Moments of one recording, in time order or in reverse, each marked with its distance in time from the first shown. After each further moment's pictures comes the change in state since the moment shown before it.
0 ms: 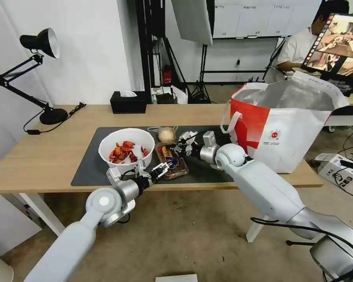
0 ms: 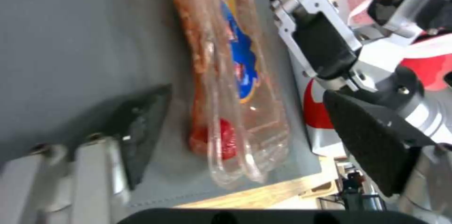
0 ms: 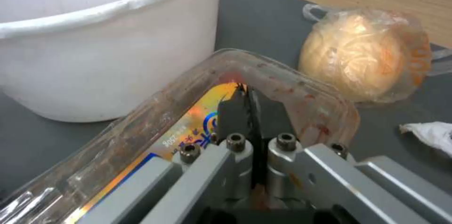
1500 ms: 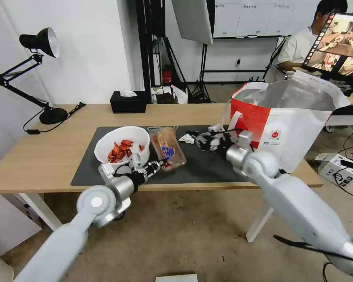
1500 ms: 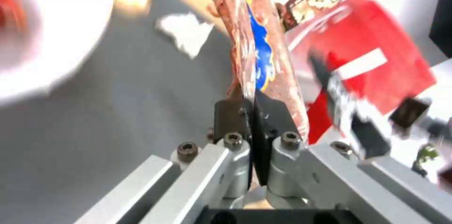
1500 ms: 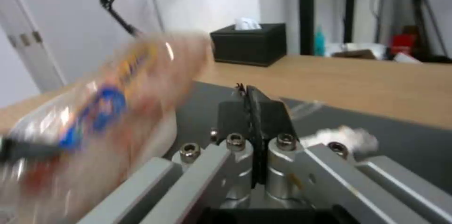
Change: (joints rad) left arm 0.005 0.097 -0.068 -0.186 0.071 -0.054 0.003; right arm -0.420 -0.209 0.388 0.475 0.208 0.104 0.226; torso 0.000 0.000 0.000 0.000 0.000
